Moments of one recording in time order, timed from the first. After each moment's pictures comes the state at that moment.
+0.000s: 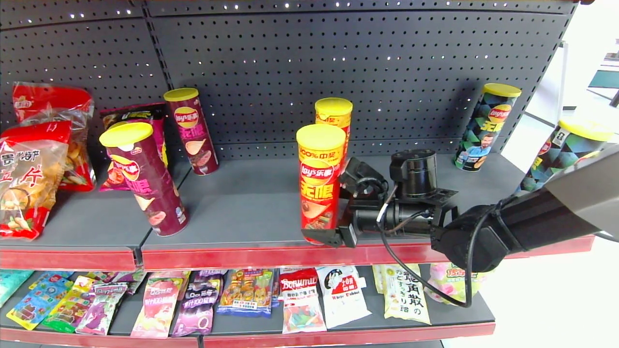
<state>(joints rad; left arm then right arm) 0.08 0.09 0.00 0.00 0.03 0.00 0.59 2.04 -1.02 -0.67 0.48 -0.34</state>
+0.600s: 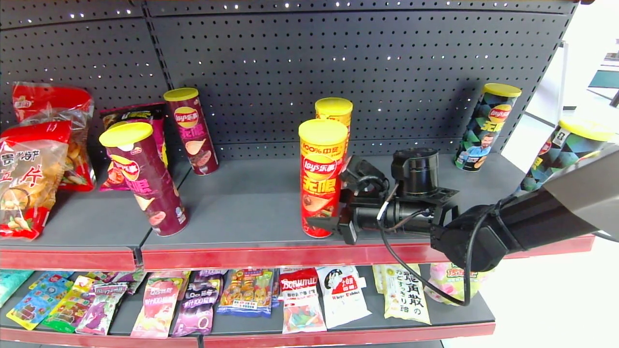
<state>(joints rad) 0.08 0.09 0.00 0.00 0.03 0.00 0.58 2.04 -1.02 -0.71 0.48 -0.35</state>
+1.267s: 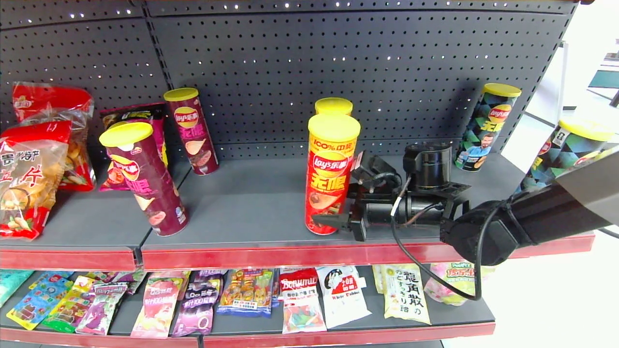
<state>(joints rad) 0.08 0.09 0.00 0.00 0.03 0.00 0.54 2.02 -1.02 -0.72 0.61 -0.40</state>
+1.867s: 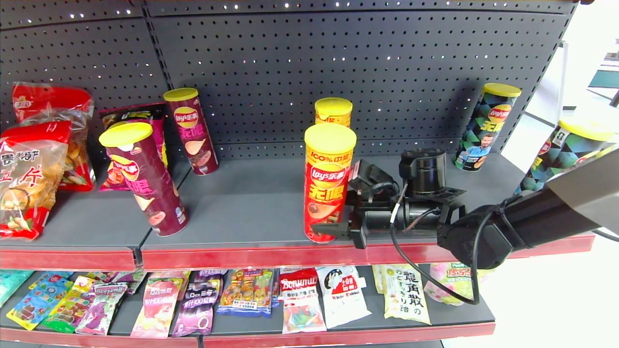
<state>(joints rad) 0.08 0.09 0.00 0.00 0.03 0.00 0.54 2.04 -1.00 -0.71 0.65 -0.44</state>
